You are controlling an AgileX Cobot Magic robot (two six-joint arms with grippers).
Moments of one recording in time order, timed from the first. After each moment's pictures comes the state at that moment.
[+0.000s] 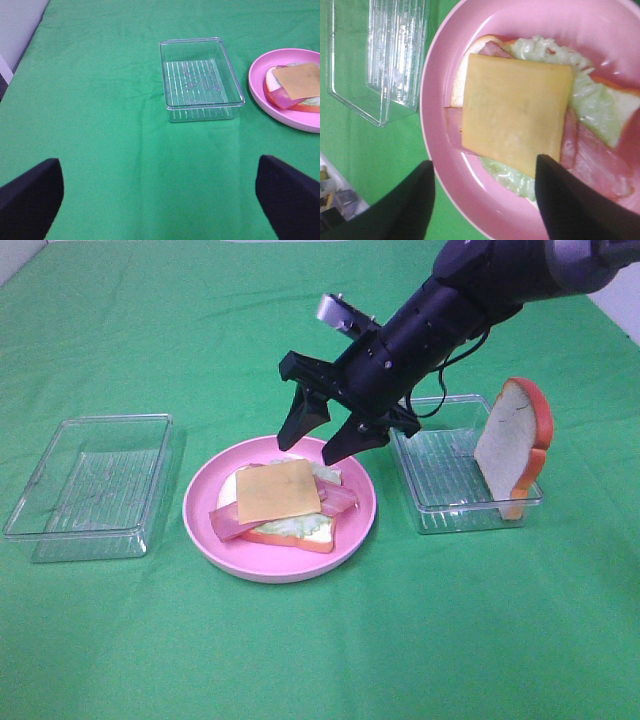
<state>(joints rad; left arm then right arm) 0.12 -0.01 -0.52 -0.11 1.08 0.08 0.42 2.11 -1.52 0.70 0.86 -0.25</state>
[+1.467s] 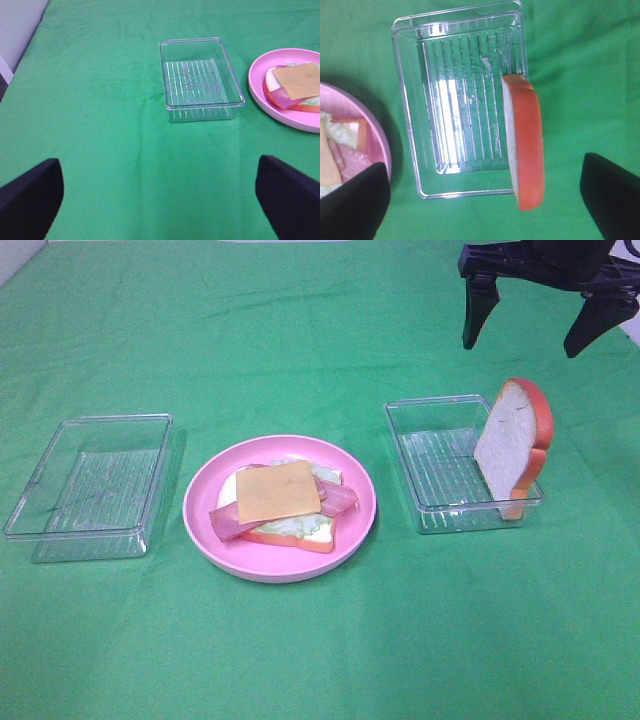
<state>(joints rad) 0.12 -0.01 -0.52 -0.11 1.08 0.08 0.21 1.96 -1.79 0.01 1.22 0.21</state>
